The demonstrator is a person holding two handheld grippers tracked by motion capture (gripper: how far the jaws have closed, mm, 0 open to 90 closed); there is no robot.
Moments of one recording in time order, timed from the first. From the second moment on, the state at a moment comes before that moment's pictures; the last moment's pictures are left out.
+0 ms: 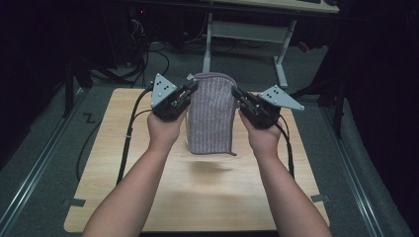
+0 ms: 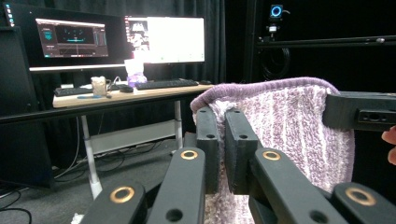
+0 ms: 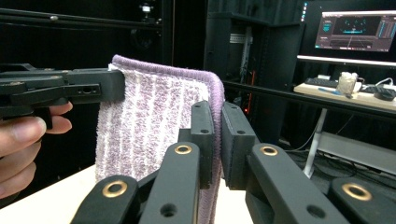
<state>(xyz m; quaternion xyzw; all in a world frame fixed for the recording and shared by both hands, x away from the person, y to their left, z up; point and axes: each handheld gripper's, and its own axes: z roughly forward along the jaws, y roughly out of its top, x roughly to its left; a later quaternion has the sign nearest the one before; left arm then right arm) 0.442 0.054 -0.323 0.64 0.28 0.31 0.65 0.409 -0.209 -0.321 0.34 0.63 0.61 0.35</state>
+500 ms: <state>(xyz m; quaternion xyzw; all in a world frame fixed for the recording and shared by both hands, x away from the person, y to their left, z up) 0.475 0.049 -0.317 0.64 0.30 0.31 0.63 0.447 -0.220 -0.318 0.36 0.63 0.61 0.32</state>
